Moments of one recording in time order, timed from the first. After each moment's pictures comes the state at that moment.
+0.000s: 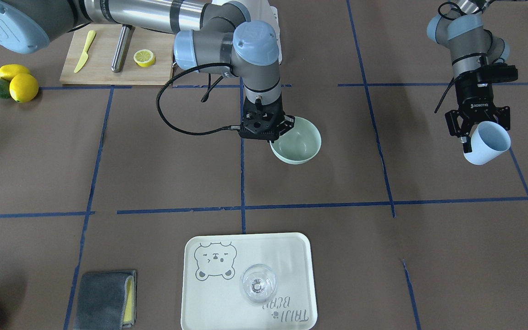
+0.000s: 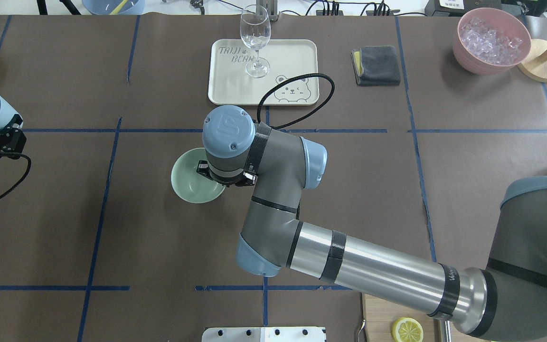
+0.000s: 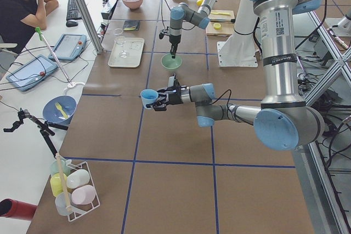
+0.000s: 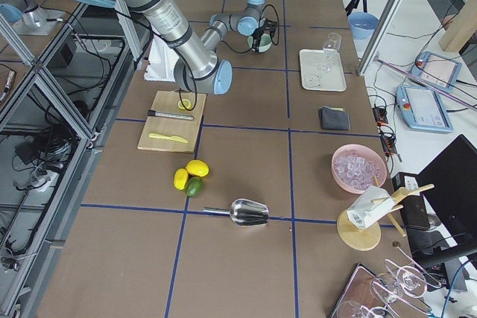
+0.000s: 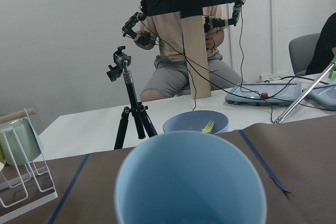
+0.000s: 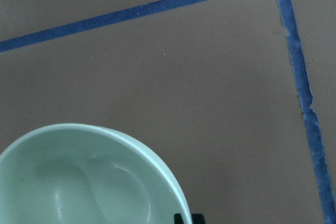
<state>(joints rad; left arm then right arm) -0.54 -1.38 -1.67 -2.94 -0.75 -0.86 0.44 -0.58 1.26 -1.36 1.83 1.50</state>
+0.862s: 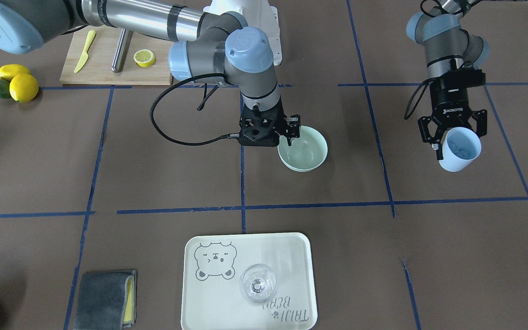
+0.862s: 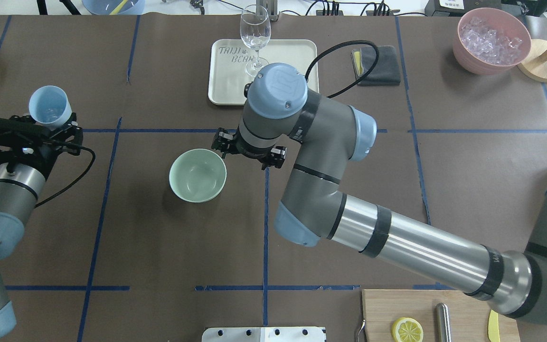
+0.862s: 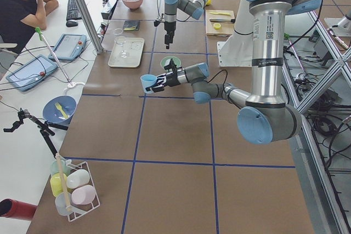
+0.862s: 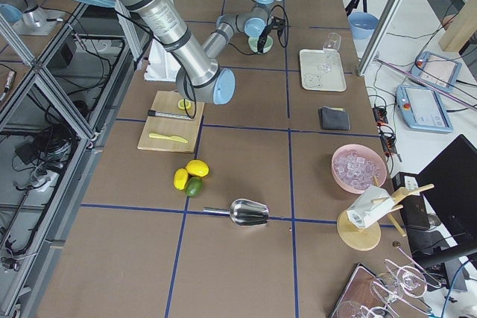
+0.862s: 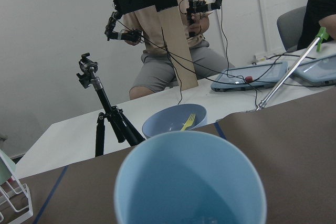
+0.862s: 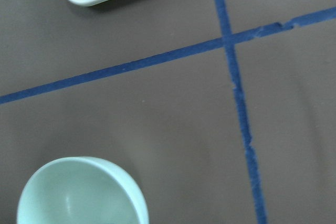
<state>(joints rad) -0.47 -1.57 -1.79 -2.44 -0.74 -0.82 0.56 -0.73 1.46 -1.34 1.99 1.47</state>
